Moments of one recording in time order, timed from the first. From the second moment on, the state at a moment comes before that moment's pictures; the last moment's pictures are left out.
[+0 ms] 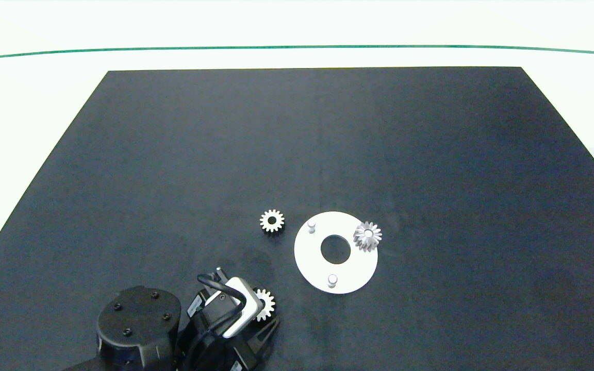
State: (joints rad) left arm -0.80 1.74 -0.21 -1.17 0.15 0.34; right arm 0.28 0.22 -0.54 0.10 -0.50 -0.16
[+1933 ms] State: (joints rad) left arm -0.93 1.68 -0.41 -0.94 0.18 0.38; right arm 0.28 0.23 -0.53 0.10 -0.49 -0.16
